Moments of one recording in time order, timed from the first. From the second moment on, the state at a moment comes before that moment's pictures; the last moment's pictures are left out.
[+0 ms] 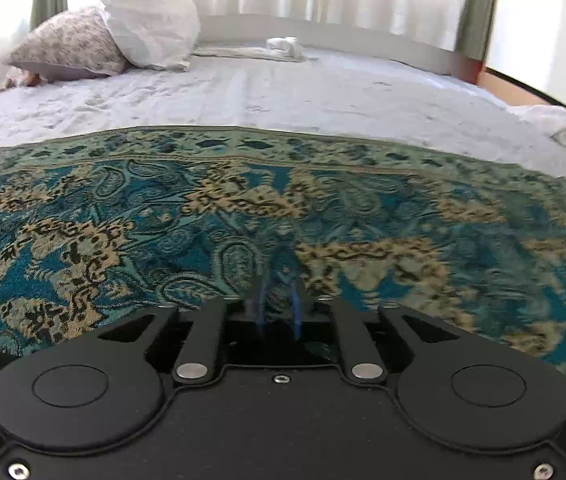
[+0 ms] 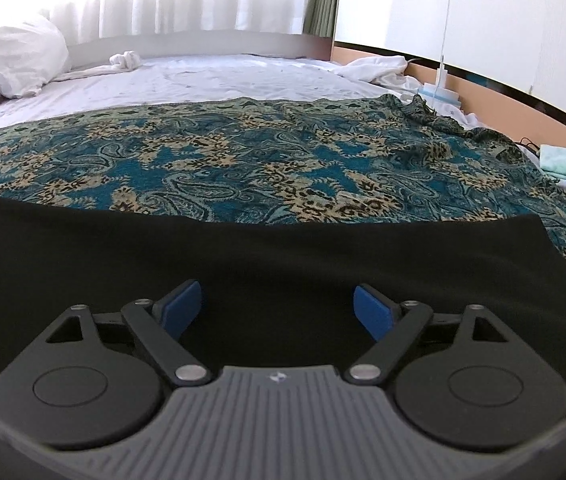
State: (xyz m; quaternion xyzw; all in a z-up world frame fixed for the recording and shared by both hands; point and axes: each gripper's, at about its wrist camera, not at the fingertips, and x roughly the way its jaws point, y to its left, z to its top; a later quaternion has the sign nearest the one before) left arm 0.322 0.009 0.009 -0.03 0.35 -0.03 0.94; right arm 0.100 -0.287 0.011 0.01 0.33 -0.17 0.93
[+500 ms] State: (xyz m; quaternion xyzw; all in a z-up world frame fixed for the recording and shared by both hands) left arm 0.146 0.117 0.036 -0.04 0.34 0.00 0.94; right arm 0.079 -0.187 0.046 0.02 0.28 0.02 0.96
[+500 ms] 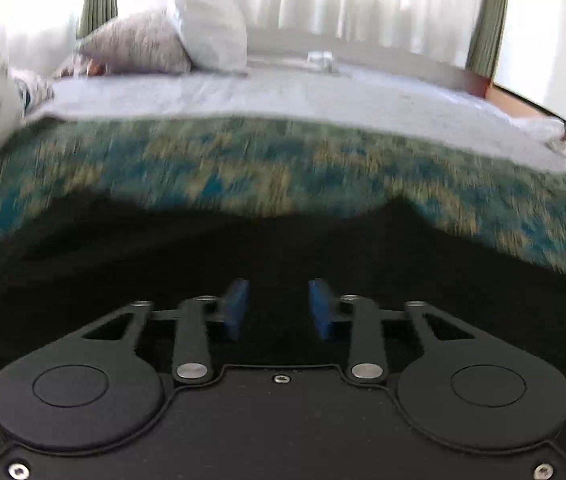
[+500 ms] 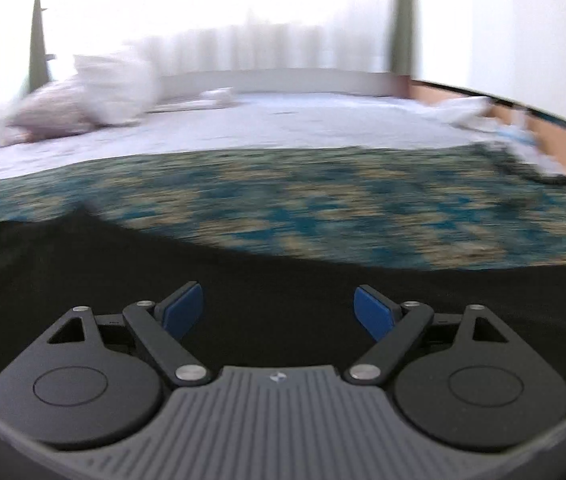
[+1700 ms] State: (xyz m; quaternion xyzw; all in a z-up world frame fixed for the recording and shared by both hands) left arm 0.122 0.105 0.002 0.05 0.31 0.04 0.95; right arm -0.075 -0.415 -0.015 0.40 0.14 -0.33 0.84
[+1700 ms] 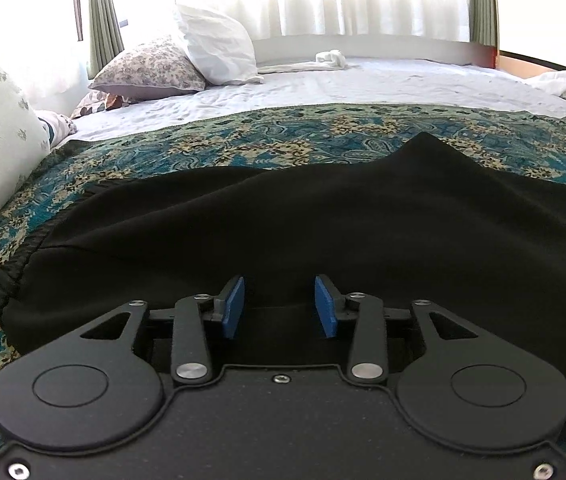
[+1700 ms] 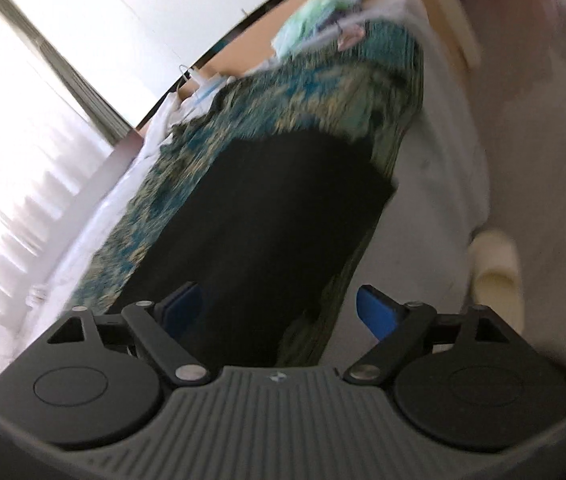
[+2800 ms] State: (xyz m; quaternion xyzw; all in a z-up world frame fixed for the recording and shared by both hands) left arm 0.121 0.106 0.001 0.05 0.30 0.04 0.95; right arm -0.030 -0.427 -0.033 0.50 0.11 -0.27 0.82
